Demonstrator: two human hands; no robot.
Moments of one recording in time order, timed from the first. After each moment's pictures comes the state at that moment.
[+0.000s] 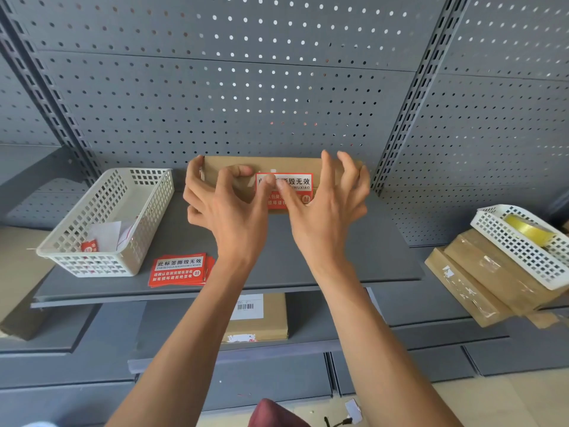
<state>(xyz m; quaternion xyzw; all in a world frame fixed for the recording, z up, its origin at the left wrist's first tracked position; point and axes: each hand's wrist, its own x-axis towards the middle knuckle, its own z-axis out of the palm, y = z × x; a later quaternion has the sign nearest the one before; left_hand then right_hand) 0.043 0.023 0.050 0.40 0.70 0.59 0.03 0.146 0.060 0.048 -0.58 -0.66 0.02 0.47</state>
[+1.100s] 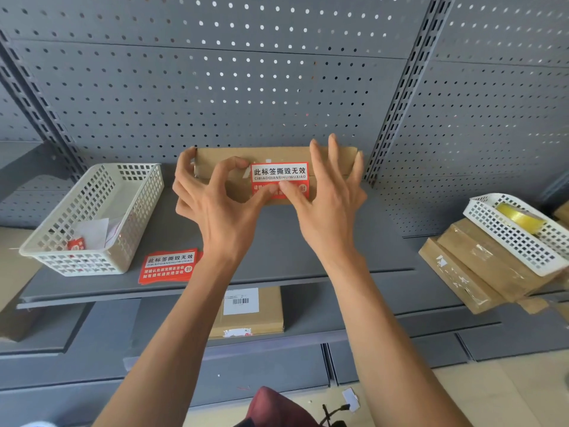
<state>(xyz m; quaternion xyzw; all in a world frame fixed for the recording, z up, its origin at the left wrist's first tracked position) 0.036 0.019 0.042 0.46 0.69 0.56 0.01 0.174 0.066 0.050 -0.54 -0.73 0.05 0.42</state>
